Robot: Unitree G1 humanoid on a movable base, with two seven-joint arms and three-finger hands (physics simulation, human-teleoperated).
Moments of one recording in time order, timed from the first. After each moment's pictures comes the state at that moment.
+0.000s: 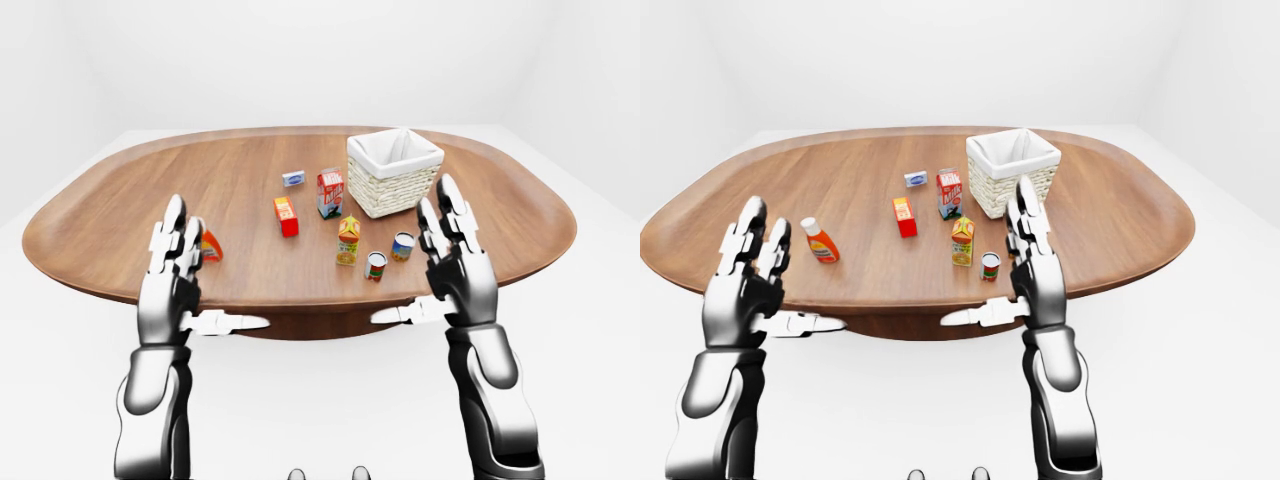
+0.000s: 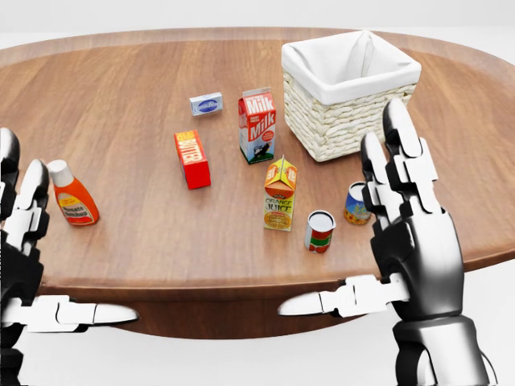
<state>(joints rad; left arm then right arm) 0.05 0.07 0.19 -0.48 -0.07 0.09 -0.17 0.00 -0.01 0.01 -0.51 0.06 0.09 0.10</state>
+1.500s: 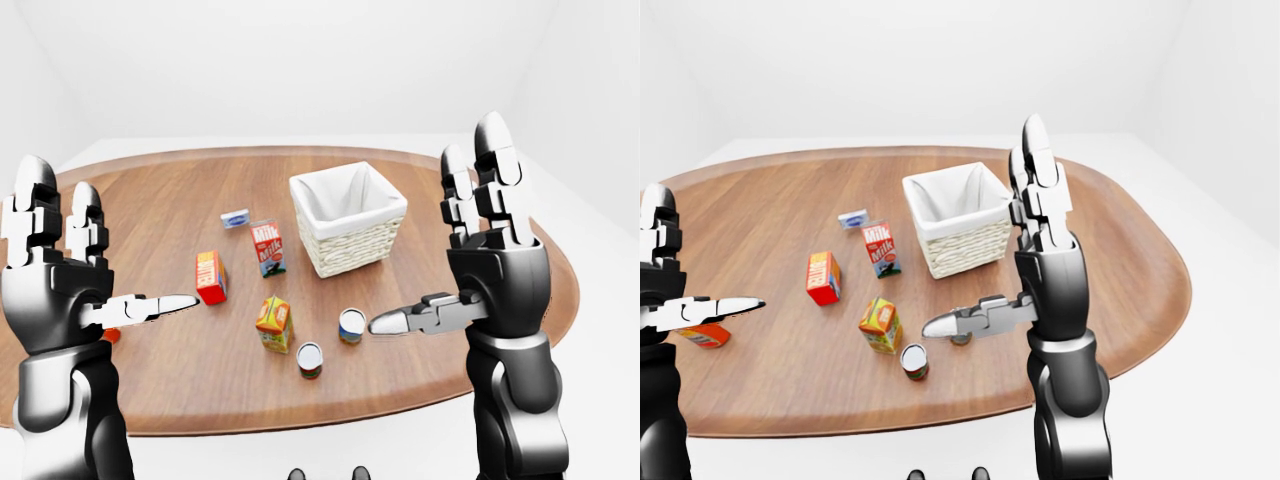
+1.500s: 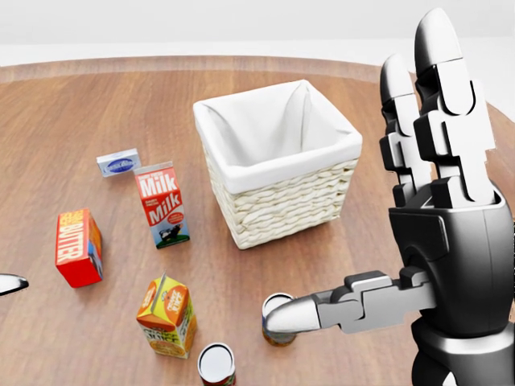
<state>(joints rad) -0.03 0.20 0.50 -0.55 -0.31 0.09 -0.16 -0.06 -0.01 0.05 -0.78 -0.06 0.09 0.12</state>
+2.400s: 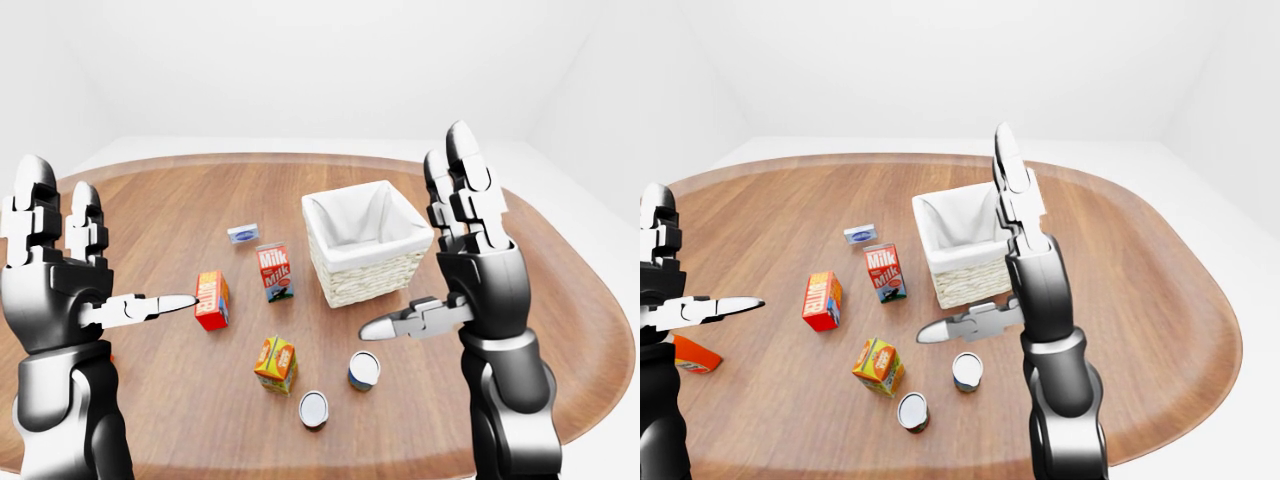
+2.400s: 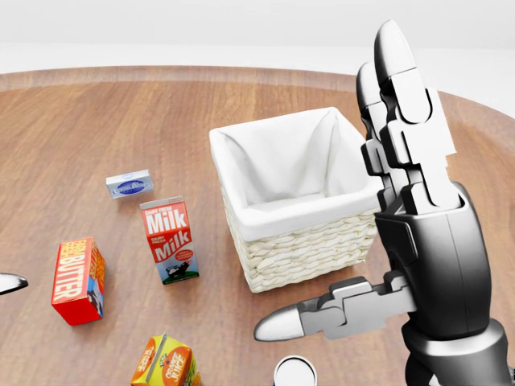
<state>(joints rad) -0.04 0.21 0.50 -0.55 -0.31 0.09 -0.16 -0.05 -0.01 0.09 -0.77 -0.16 0.09 0.17</state>
